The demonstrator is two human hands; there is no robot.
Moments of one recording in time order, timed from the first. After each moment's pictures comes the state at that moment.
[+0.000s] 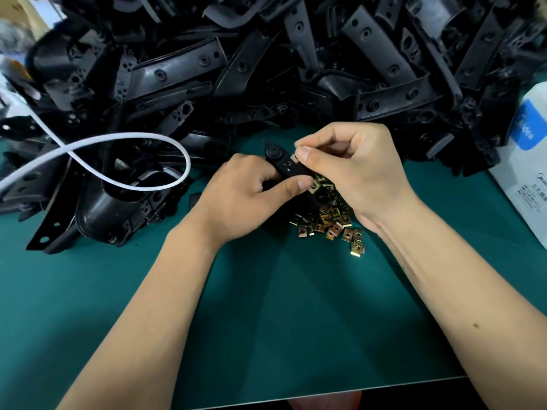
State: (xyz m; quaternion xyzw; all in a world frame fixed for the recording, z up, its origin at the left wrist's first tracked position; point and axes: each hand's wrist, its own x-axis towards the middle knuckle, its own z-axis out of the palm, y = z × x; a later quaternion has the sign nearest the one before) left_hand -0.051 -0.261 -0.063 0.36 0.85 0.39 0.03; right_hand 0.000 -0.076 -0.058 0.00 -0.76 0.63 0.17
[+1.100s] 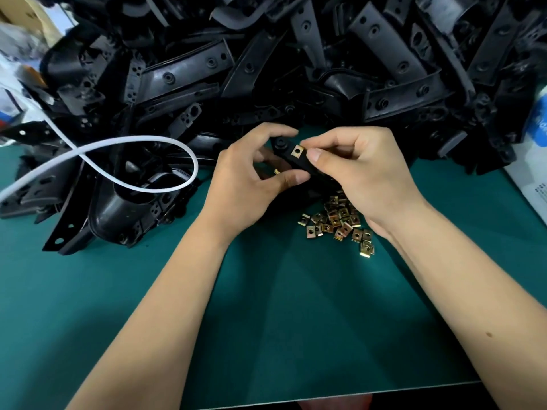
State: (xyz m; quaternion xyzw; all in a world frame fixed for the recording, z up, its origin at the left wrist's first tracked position) left_hand -0.059 -0.260 -0.072 0.27 0.81 0.52 -0.01; right_hand 0.002 -0.079 -0.058 -0.03 -0.78 0.61 0.15
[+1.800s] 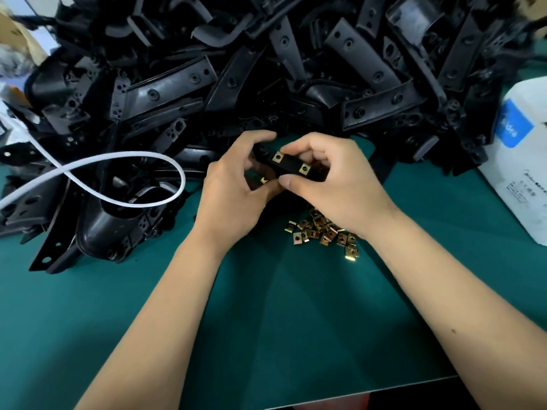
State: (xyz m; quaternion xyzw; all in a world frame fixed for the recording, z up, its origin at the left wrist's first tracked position) left_hand -0.057 -0.255 -0.075 0.25 0.84 0.48 -0.05; right_hand 0.003 -0.079 -0.058 0.01 -0.85 0.50 0.15
